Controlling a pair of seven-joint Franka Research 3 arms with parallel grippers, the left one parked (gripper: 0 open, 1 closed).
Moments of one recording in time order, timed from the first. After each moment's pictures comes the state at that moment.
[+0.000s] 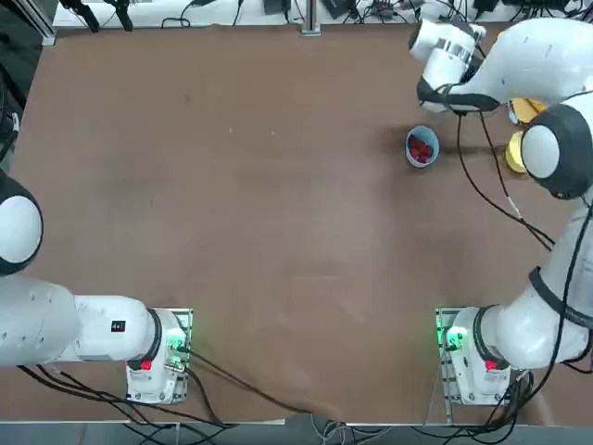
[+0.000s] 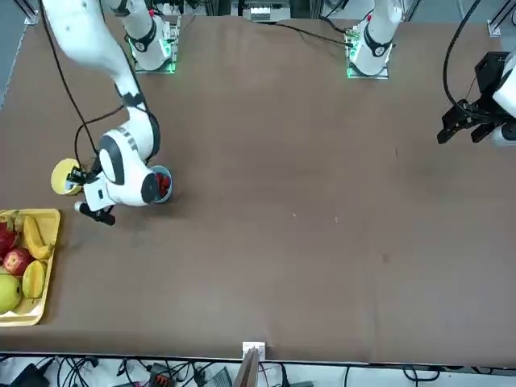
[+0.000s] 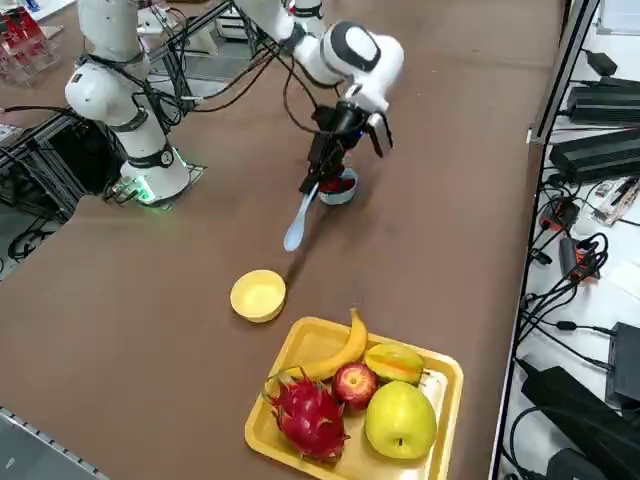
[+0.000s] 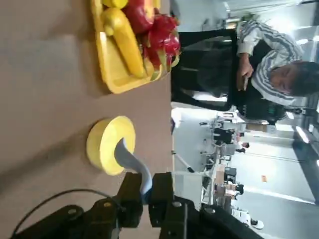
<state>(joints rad) 0.27 0.49 0.03 -1.76 -0.94 1.50 0.78</state>
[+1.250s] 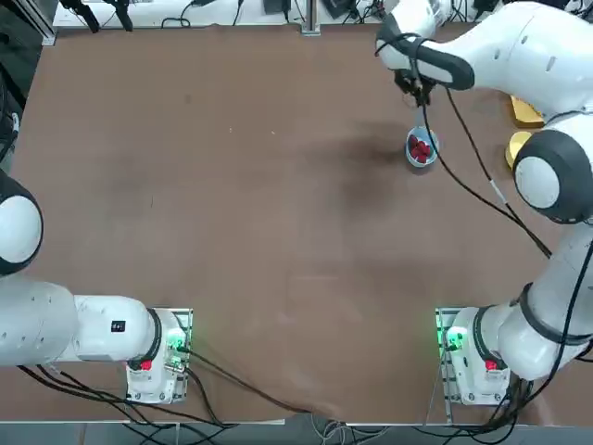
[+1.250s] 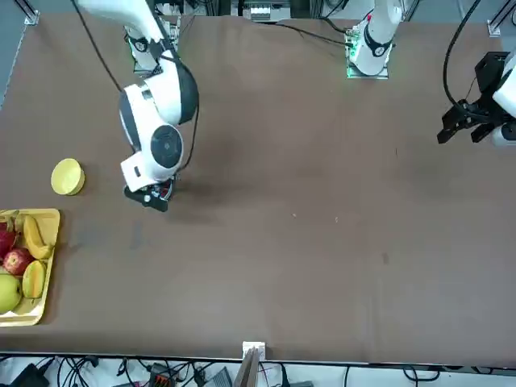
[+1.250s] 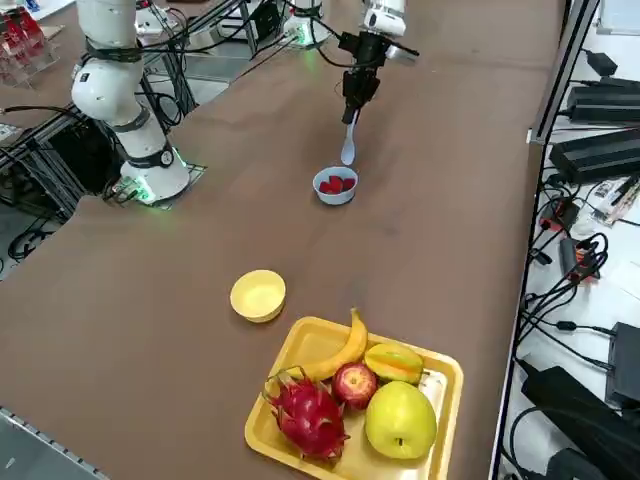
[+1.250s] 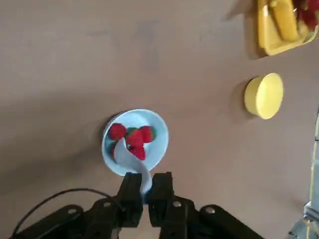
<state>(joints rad) 0.44 0.47 0.03 -1.56 -0.34 1.60 0.82</state>
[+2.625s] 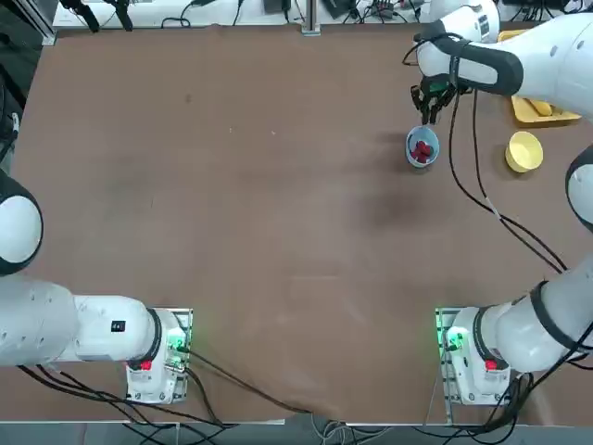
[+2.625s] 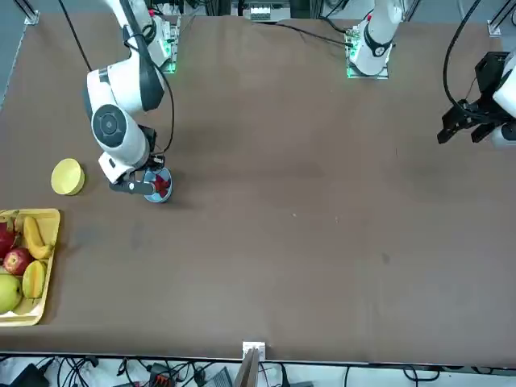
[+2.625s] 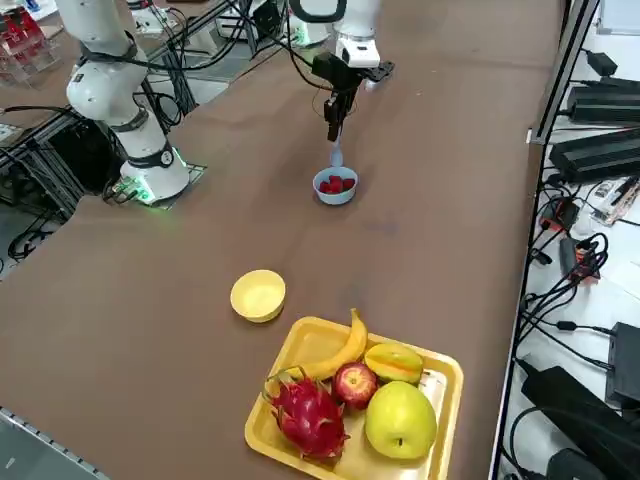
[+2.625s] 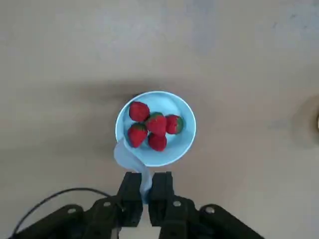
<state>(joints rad) 0.29 0.22 0.02 -1.95 -0.12 1.96 0.42</state>
